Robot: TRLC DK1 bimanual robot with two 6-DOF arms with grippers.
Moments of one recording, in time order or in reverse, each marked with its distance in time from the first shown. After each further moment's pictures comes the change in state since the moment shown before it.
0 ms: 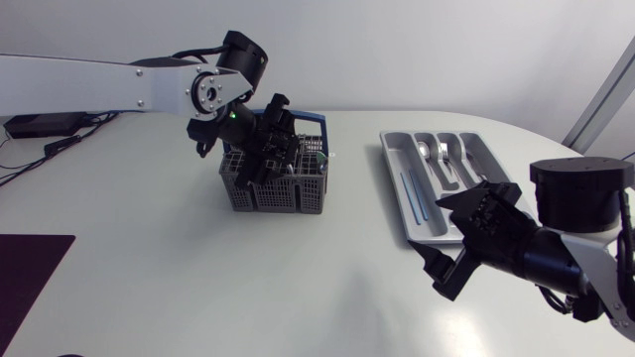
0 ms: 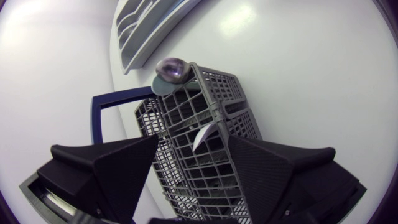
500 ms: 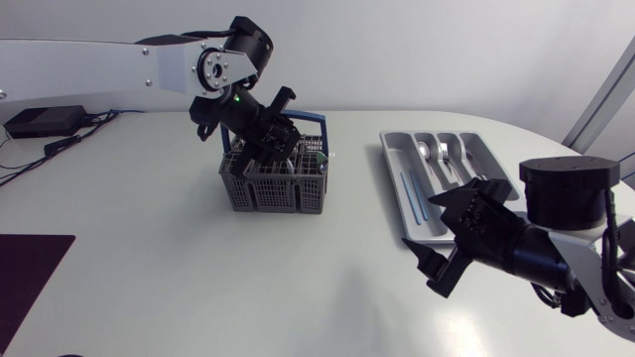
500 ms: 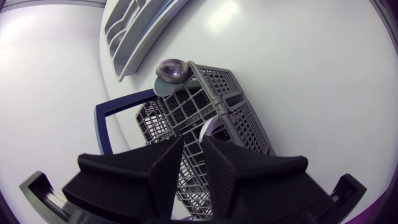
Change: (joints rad) left arm 0.002 0.045 0.133 -0.150 -0.003 0.114; right arm 0.014 0.055 -0.002 0.066 0.000 -0.041
